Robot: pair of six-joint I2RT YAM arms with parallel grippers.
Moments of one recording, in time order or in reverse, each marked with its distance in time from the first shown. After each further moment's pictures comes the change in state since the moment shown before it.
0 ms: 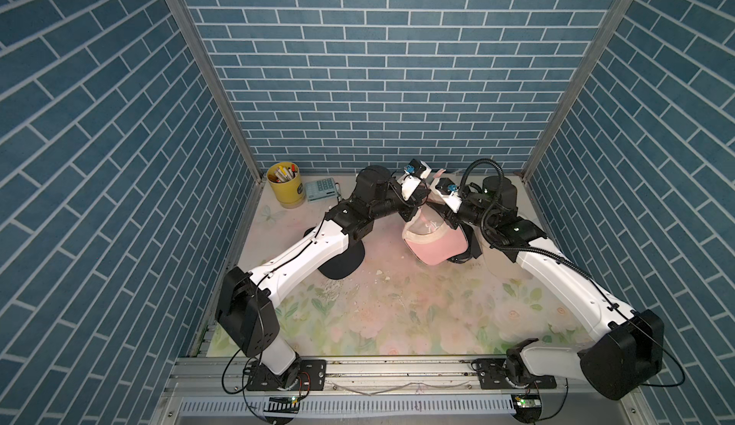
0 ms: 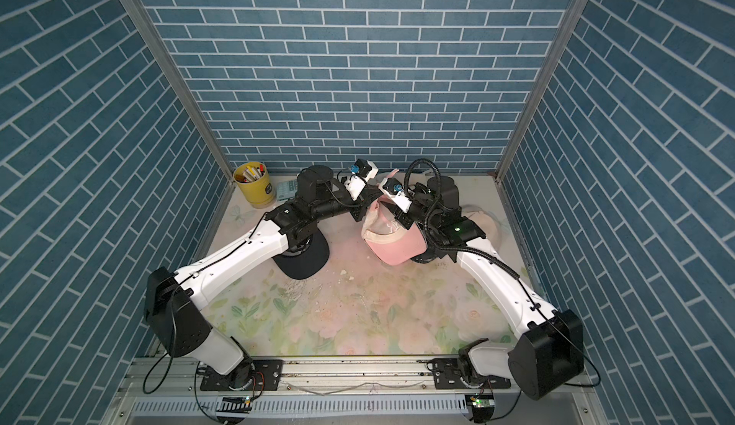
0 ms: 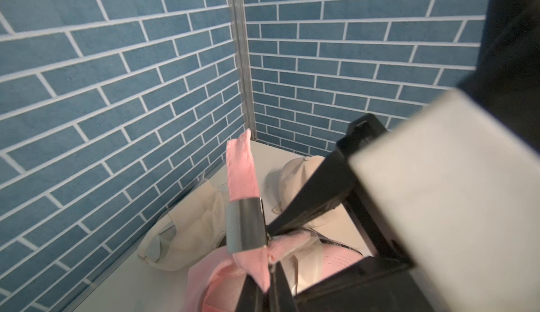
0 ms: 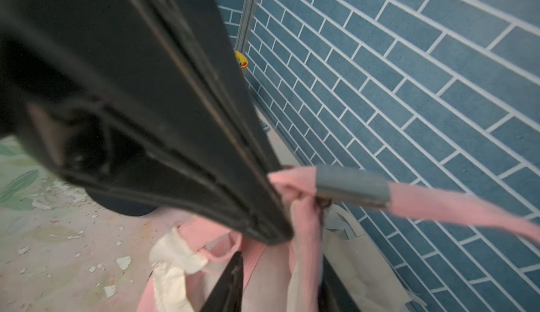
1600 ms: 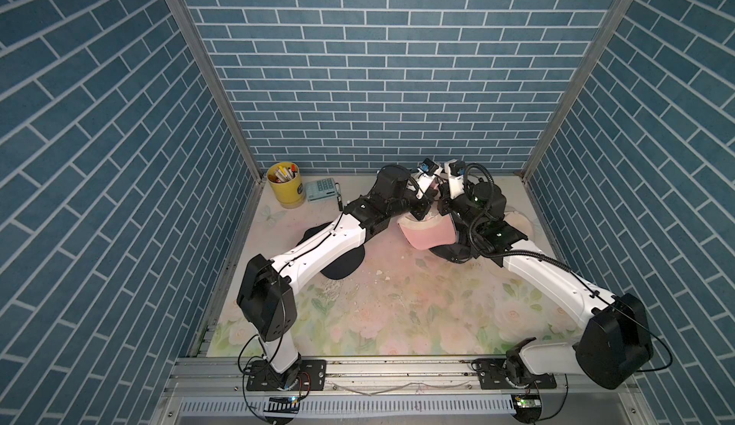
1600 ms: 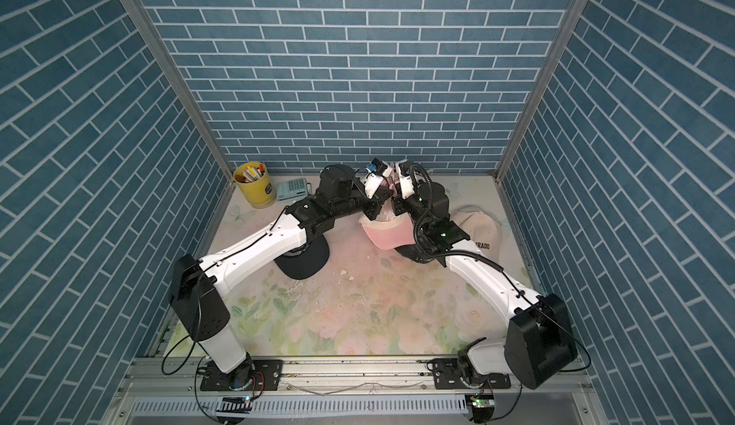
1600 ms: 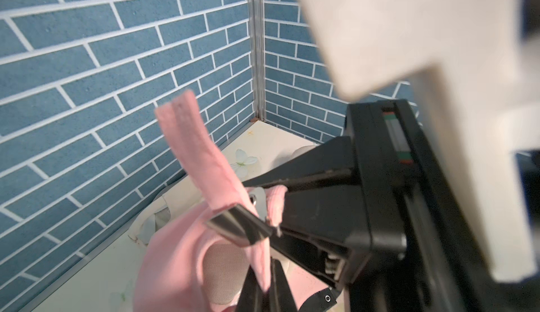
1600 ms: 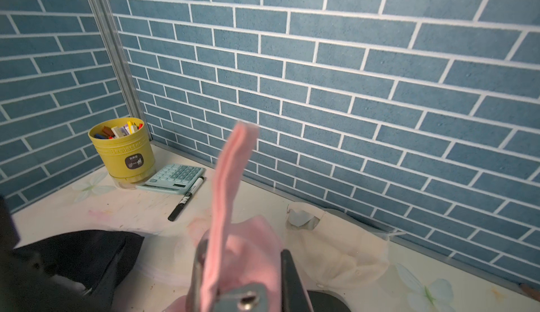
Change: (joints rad) left arm -0.063 0.130 0.118 -0.070 -0.183 -0.067; right arm 0.058 0.067 -0.077 0.337 0.419 0.525
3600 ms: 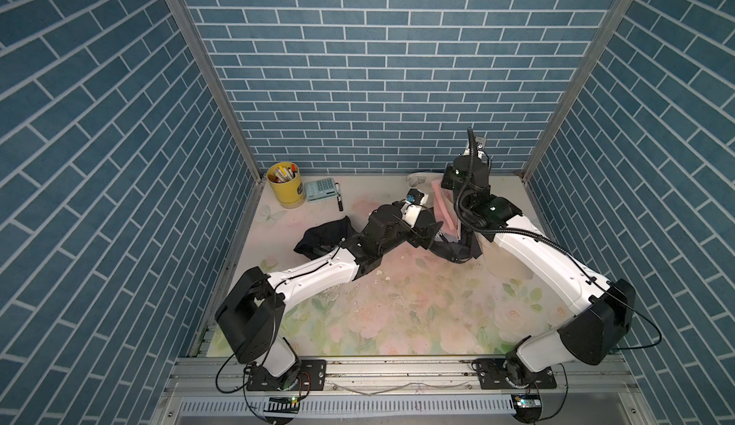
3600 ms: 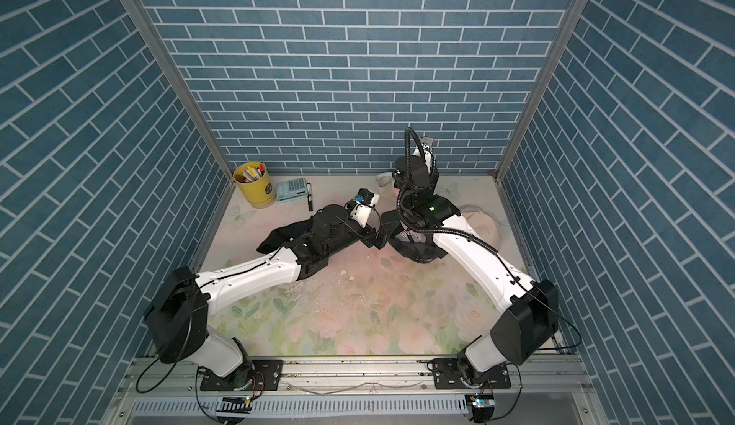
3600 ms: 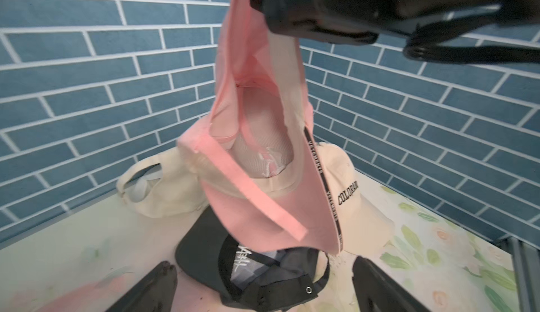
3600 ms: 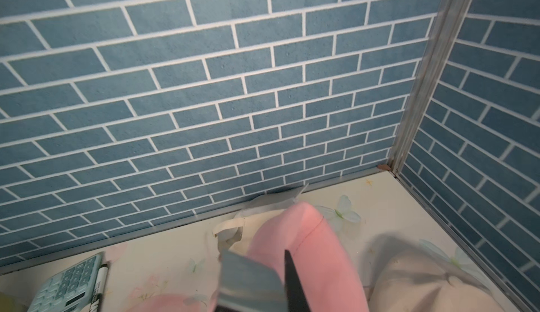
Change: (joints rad) left arm -0.089 -0.123 -0.477 0.466 -0.119 -0.164; right arm 0.127 0.153 0.452 -0.517 0.732 0.378
